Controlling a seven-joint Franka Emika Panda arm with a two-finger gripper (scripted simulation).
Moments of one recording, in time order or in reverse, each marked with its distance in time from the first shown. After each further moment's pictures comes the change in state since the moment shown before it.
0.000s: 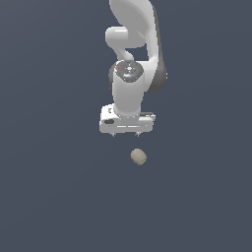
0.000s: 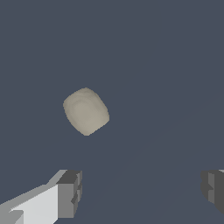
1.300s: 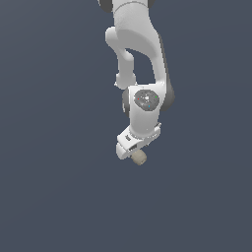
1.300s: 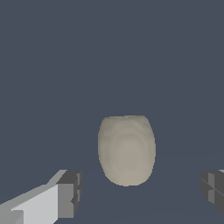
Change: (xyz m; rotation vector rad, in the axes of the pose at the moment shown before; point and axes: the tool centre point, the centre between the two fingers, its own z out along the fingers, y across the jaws) arm 0.041 -0.054 0.063 0.016 0.032 -0.538
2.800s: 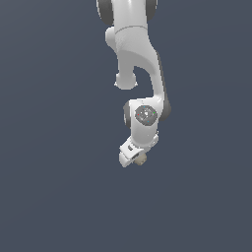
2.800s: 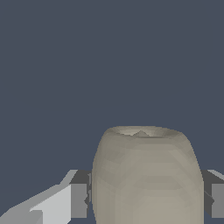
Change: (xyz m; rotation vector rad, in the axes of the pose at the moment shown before) arm 0.007 -0.004 0.057 0.003 0.007 -0.063
